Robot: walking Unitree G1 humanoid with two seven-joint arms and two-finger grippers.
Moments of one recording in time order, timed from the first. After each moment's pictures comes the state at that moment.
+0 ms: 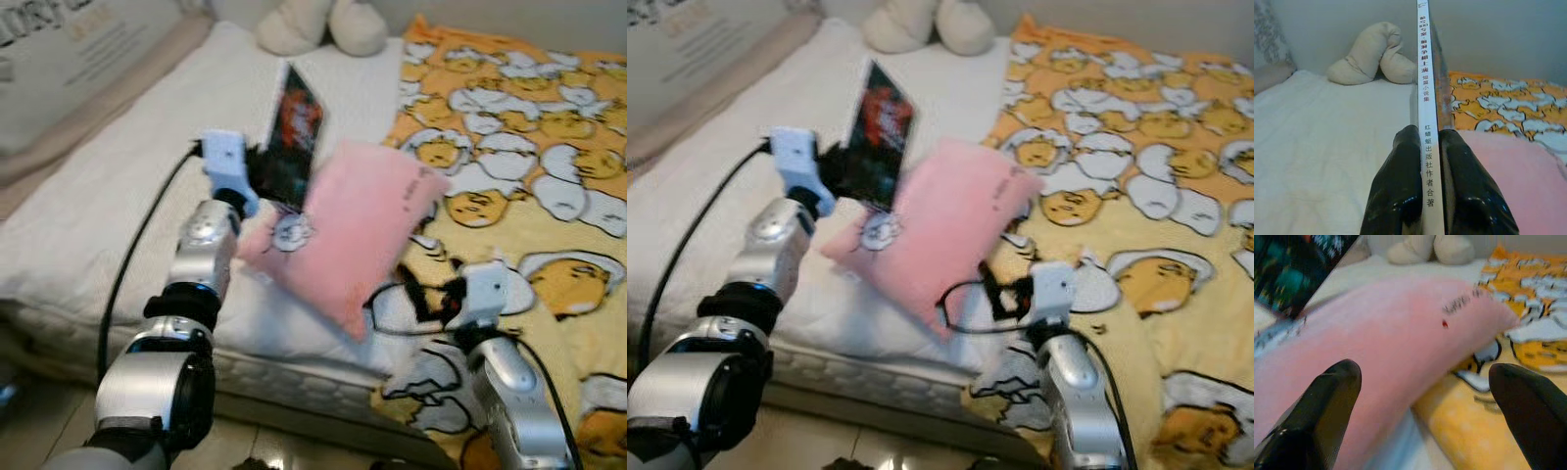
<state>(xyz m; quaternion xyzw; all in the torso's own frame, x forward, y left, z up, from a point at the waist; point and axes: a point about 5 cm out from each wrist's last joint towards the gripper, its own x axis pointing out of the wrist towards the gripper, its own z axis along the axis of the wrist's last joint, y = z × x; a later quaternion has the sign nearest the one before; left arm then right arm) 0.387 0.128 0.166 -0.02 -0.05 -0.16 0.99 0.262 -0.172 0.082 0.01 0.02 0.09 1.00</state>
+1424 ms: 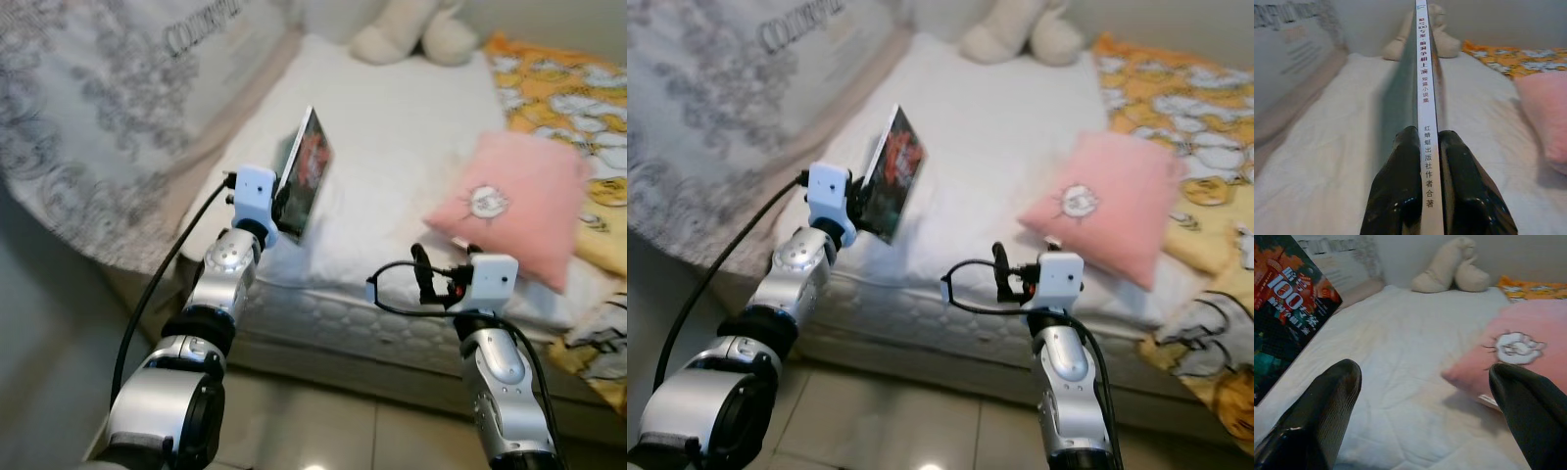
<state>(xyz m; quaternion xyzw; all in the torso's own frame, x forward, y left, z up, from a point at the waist) 0.374 0.106 0.127 0.02 0.00 -0.16 0.99 0.270 -0.174 0.080 0.02 -0.01 0.02 1.00</state>
